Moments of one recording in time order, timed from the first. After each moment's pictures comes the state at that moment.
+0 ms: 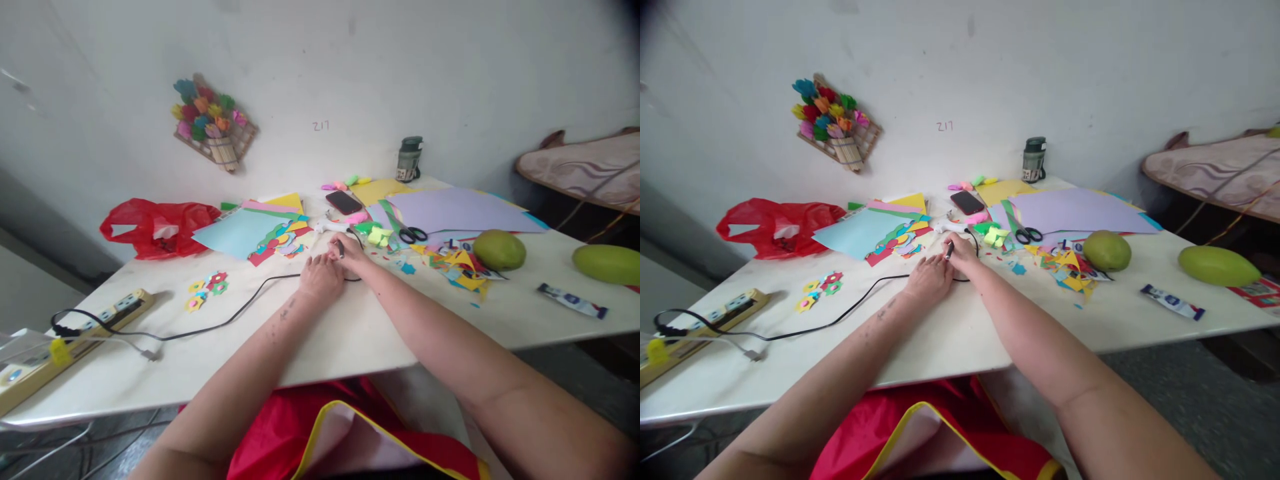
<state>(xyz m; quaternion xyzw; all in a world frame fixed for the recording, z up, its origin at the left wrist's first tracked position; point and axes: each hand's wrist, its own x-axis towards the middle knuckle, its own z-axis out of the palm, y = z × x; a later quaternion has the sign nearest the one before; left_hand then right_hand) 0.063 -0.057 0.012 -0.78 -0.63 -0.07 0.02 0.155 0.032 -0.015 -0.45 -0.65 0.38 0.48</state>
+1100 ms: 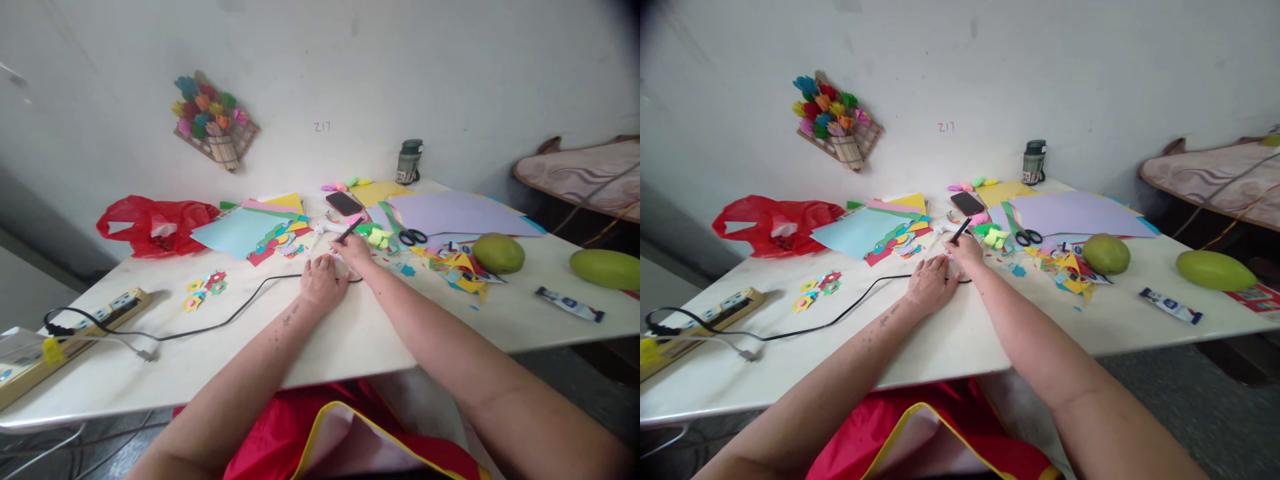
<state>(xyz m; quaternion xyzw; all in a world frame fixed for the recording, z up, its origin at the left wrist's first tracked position) 0.061 -0.062 -0.003 -0.77 -0.63 -0.10 0.04 0.162 0.041 -0.012 -0.53 -0.69 0.27 0.42</state>
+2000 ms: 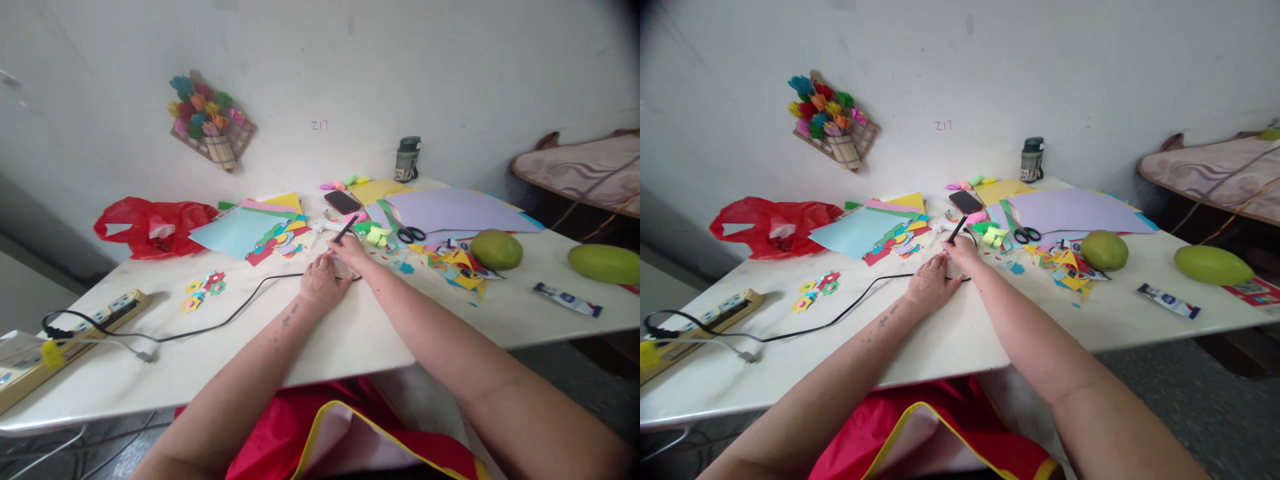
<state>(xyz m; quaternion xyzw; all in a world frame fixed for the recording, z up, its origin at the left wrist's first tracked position) 0.062 -0.061 -0.003 -0.77 -0.63 -0.10 0.01 0.160 0.039 -0.011 -0.52 -0.73 0.26 0.37</state>
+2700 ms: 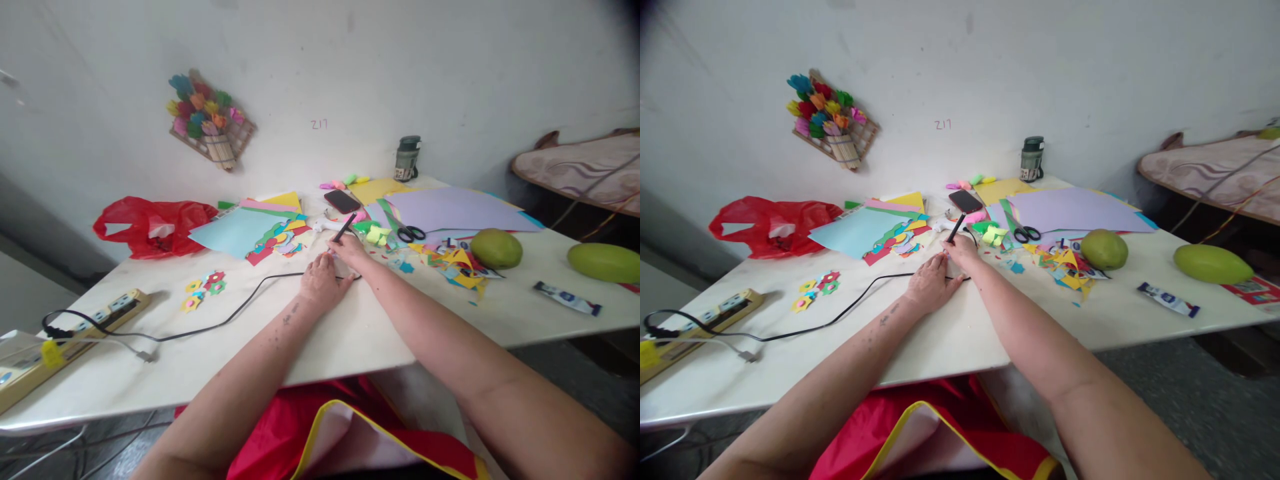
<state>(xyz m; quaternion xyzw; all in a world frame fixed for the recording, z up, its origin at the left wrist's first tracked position) 0.062 -0.062 -0.002 -0.77 -0.63 -0.10 0.02 0.160 0.041 -0.011 -0.52 -0.74 0.24 0.36</state>
